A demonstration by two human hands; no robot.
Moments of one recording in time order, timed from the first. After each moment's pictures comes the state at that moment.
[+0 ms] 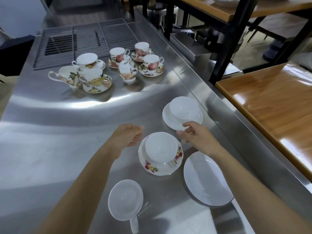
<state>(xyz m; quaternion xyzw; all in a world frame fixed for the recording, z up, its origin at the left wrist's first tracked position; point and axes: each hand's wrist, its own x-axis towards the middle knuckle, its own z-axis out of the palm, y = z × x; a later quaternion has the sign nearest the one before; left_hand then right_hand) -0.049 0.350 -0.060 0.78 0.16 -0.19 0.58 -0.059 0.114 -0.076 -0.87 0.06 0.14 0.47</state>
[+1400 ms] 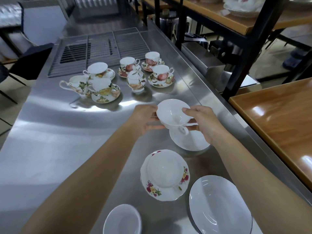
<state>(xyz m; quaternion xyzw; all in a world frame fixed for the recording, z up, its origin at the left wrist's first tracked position) 0.040 0.300 -0.016 0.64 0.23 -0.16 0.72 0.032 0.128 -0.033 -0.72 0.11 0.11 0.68</state>
